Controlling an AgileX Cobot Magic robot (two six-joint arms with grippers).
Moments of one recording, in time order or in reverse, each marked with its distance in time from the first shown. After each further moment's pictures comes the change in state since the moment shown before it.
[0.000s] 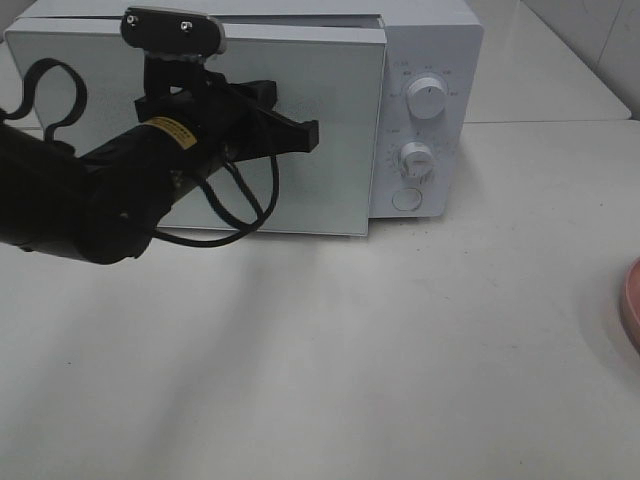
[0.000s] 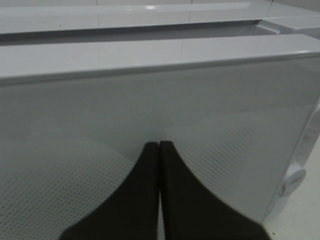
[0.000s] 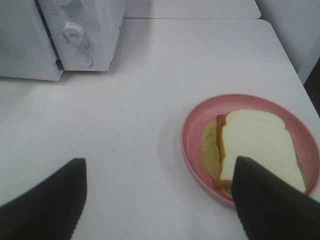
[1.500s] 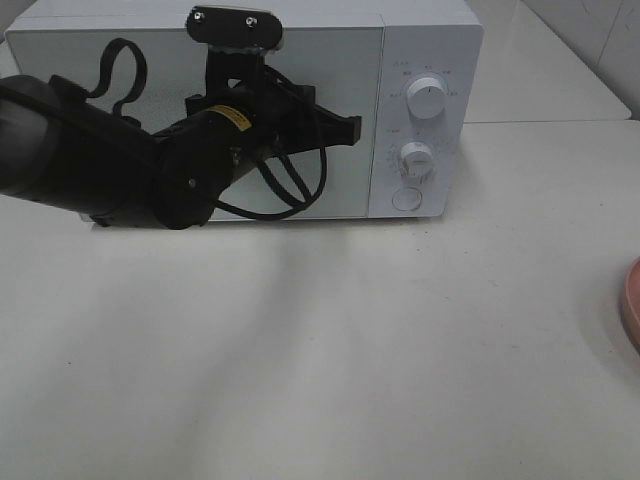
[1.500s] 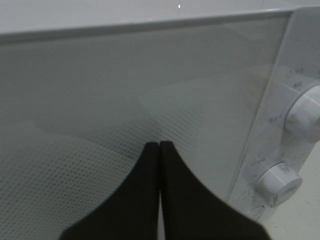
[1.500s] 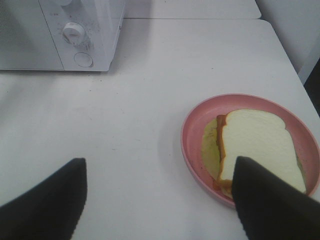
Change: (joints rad) left arm -0.030 0.094 -0.176 -0.095 0.148 0.077; right arm 0.000 0.000 0.000 0.001 0.000 0.000
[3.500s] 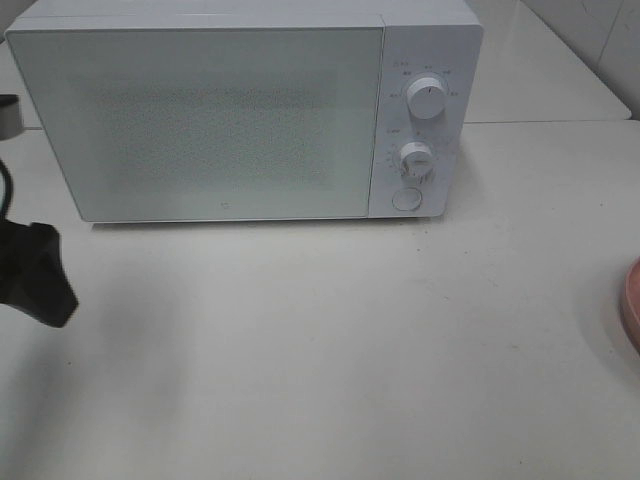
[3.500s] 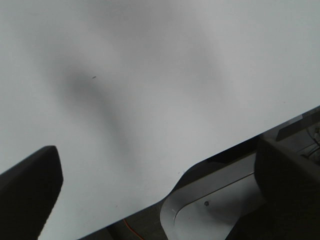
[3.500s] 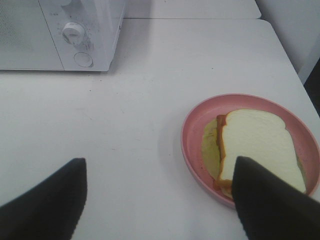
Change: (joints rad) left arm 0.465 -0.625 0.219 0.206 1.653 -0.019; right arm 0.000 0.000 0.000 0.000 0.000 0.000
